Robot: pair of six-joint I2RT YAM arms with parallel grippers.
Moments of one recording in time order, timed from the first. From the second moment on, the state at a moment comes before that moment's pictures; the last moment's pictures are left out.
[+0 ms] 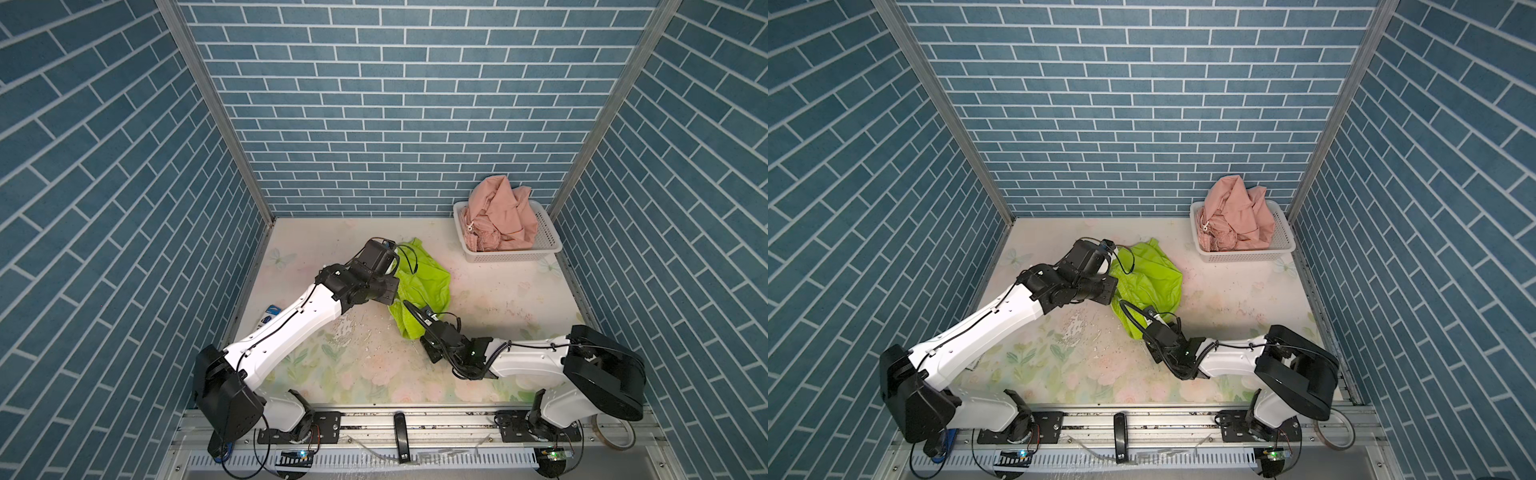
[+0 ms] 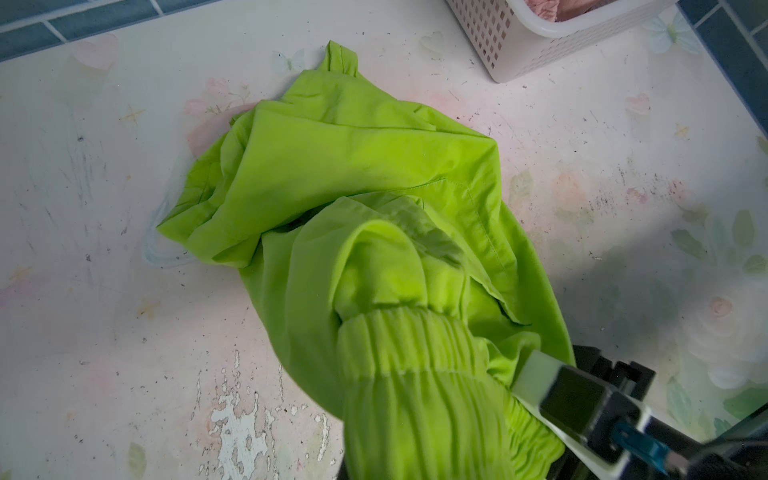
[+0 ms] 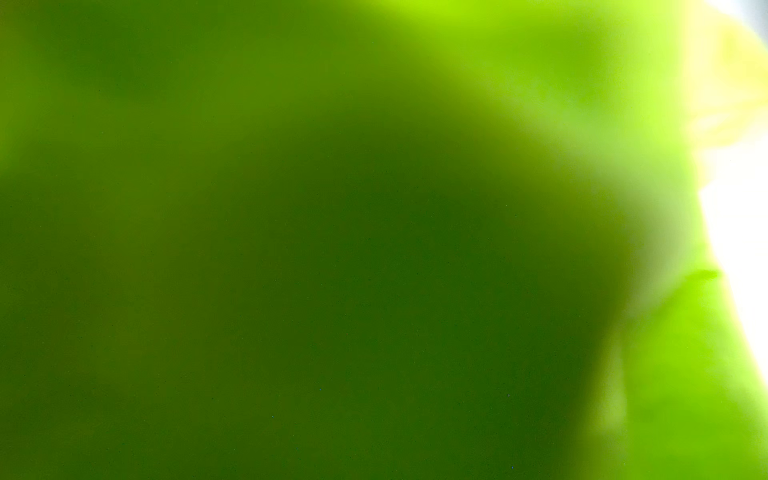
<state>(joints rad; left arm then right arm) -0.69 1.38 1.29 -0.81 -0.09 -0.30 1.10 1.54 0.60 0.09 0.39 0.28</state>
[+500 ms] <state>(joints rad) -0.59 1.33 1.32 -0.91 -0.11 -0.27 1.00 1.38 0.67 -0.12 0.28 0.27</state>
